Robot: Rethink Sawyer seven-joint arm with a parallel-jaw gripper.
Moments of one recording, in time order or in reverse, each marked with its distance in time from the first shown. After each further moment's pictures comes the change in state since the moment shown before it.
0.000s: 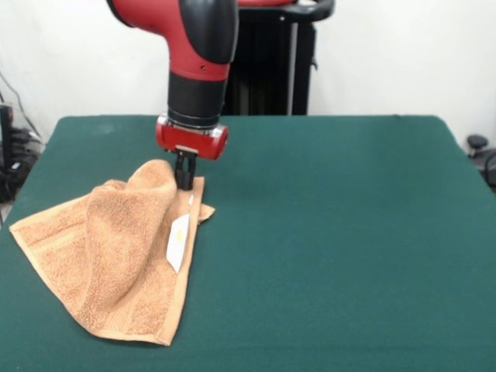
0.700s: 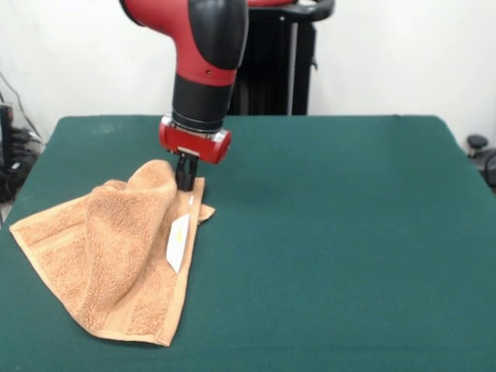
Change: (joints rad) arm 0.072 0.015 -0.043 0.001 0.123 -0.010 0.007
